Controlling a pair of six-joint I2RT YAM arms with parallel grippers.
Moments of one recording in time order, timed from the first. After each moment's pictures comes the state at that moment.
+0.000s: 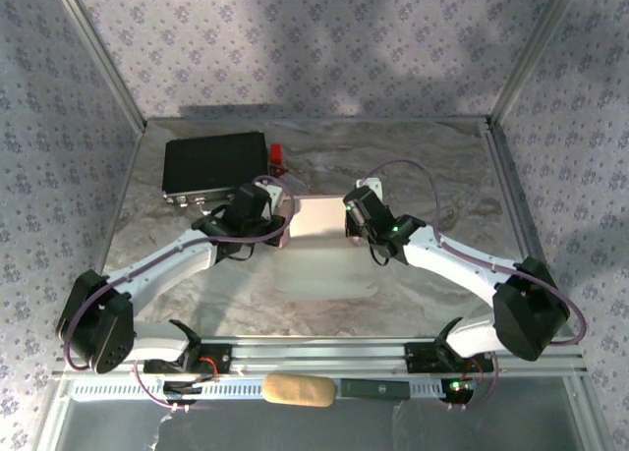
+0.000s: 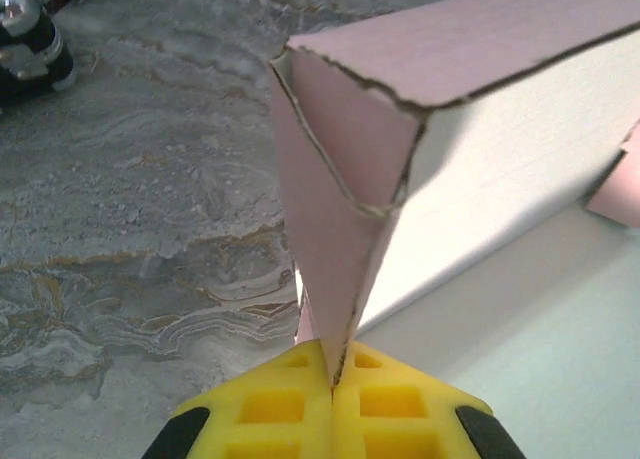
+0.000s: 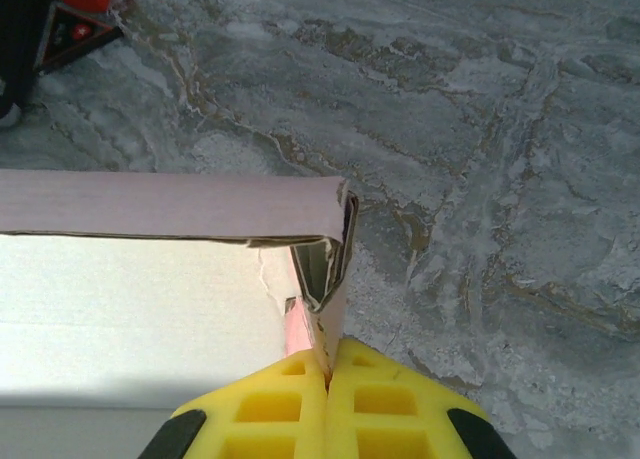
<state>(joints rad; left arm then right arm) -0.66 1.31 0.84 -0.34 -0.01 -0.34 0.75 1.38 0.90 -0.33 0.40 0.50</state>
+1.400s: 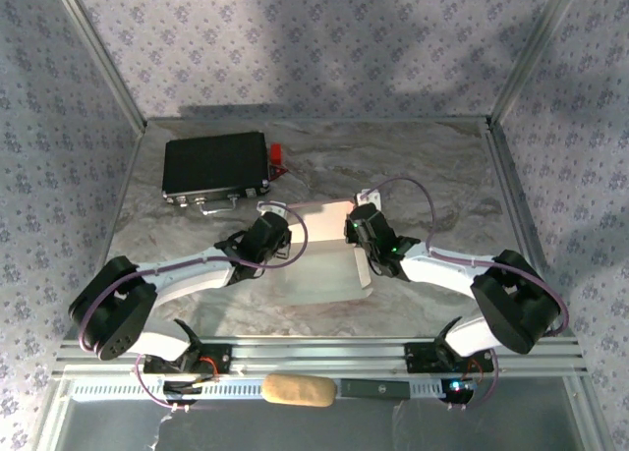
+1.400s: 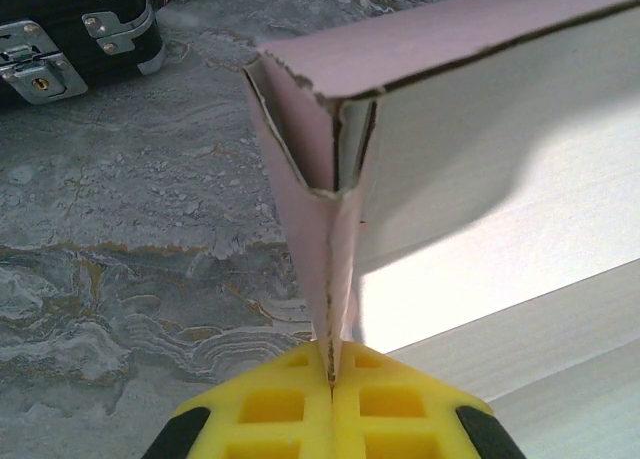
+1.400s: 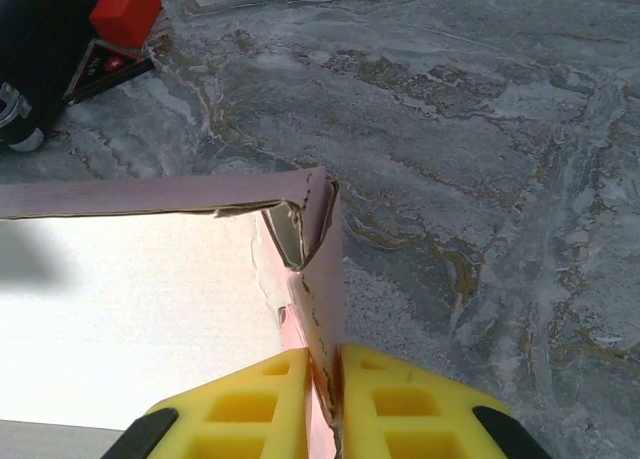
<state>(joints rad) -0.81 1.39 0.65 -0.03 -0.36 -0.44 0.73 1.43 0.65 0.16 0.38 0.43</state>
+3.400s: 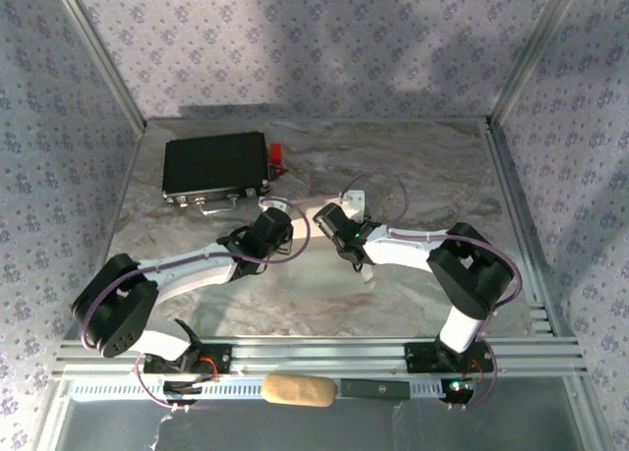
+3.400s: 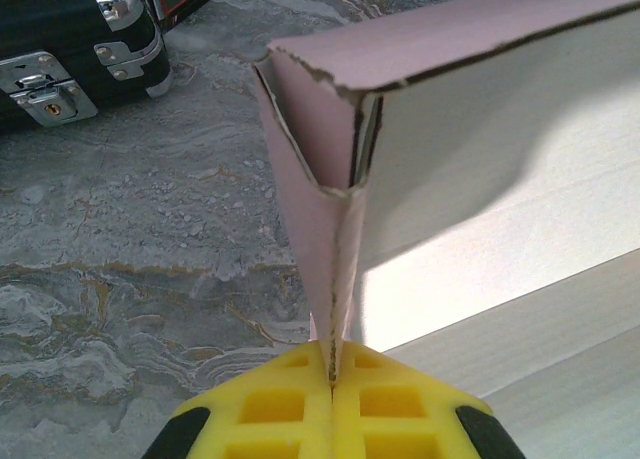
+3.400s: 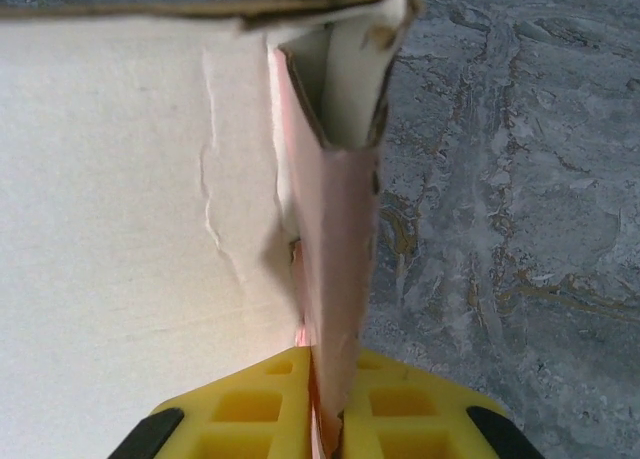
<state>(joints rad) -0.81 1.41 0.70 -0.07 -0.38 -0.45 0.83 1.71 0.93 -0.19 0.70 0.64</state>
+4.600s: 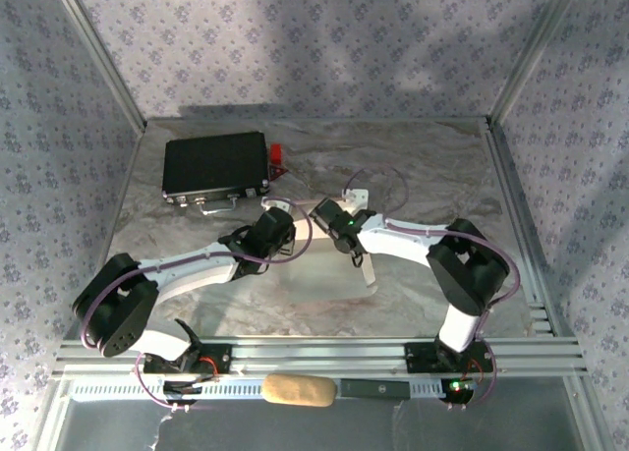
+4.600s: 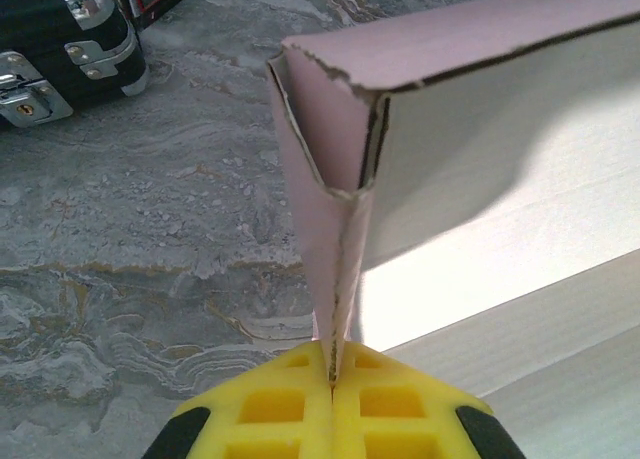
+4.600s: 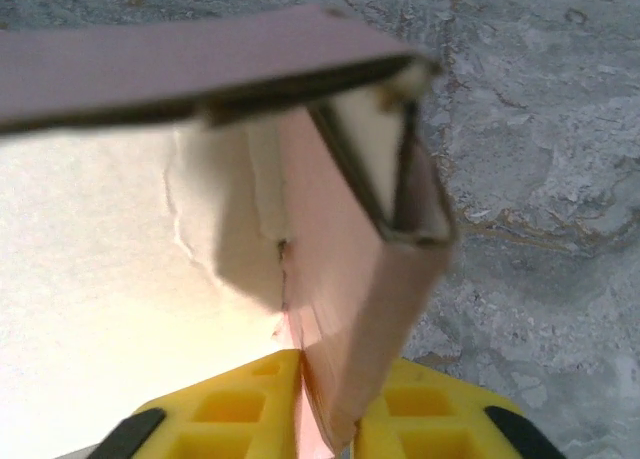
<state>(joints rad) -0.82 1.42 0.72 -0.08 -0.37 -0.45 0.82 1.73 1.07 -0.52 0.67 0.78</state>
